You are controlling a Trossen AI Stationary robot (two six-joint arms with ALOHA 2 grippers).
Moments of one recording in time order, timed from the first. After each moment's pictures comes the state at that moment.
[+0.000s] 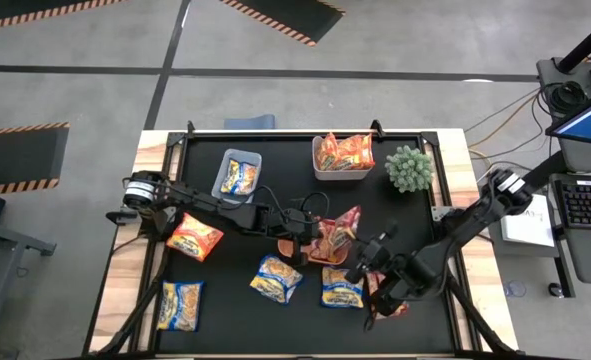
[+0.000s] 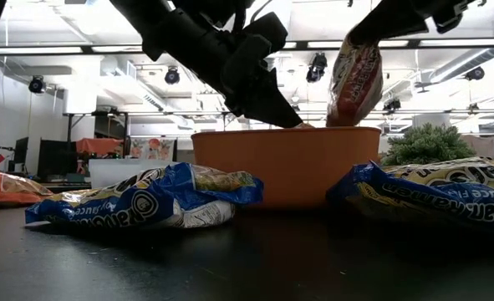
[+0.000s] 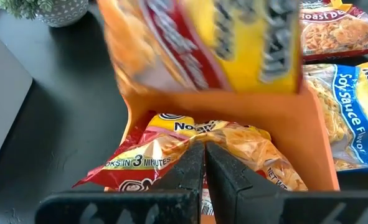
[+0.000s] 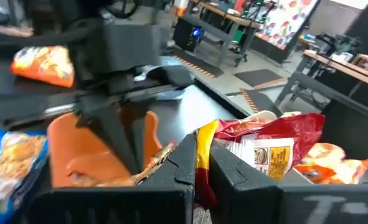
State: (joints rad) left arm -0.12 1.85 1.13 0.11 -0.13 0.01; right arm 0.68 1.55 1.00 -0.53 1.28 0.79
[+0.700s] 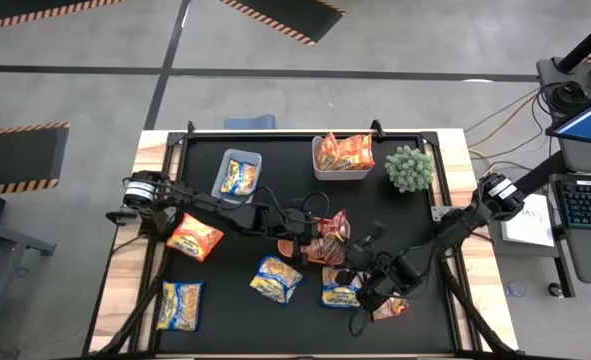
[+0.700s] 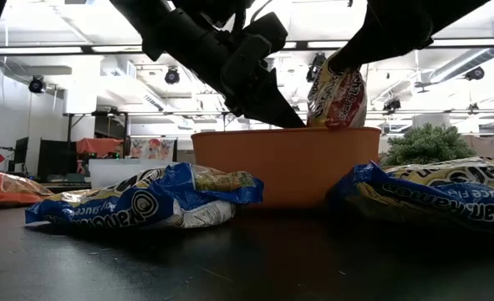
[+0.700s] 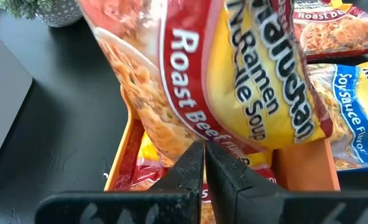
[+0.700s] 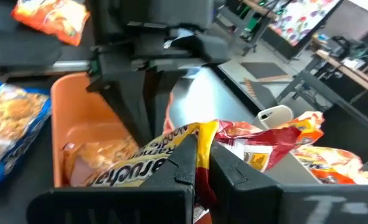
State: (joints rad) left arm -0.12 1.85 1.13 0.10 -0.13 0.01; right arm 0.61 1.63 1.01 -0.42 1.16 0.59
